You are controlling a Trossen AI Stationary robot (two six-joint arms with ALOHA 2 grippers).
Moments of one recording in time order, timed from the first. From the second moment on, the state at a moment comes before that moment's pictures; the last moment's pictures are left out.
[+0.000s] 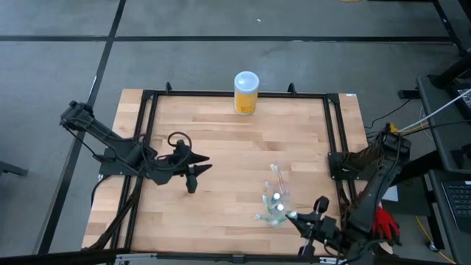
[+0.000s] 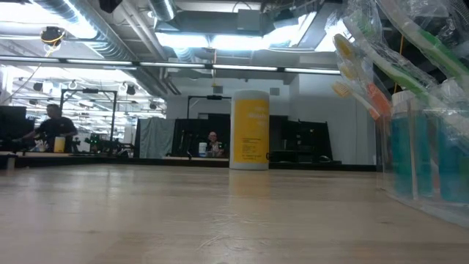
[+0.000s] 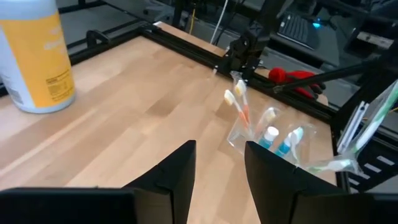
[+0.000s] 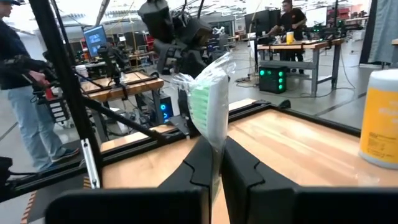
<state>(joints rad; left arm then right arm) -0.52 1.13 0.93 -0.31 -0.77 -0.70 1.13 1.65 1.09 0.37 1.57 0.36</state>
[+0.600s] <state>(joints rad) -0.52 1.14 0.93 -0.14 -0.68 -0.65 1.21 1.64 1.08 0.25 1.57 0.54</state>
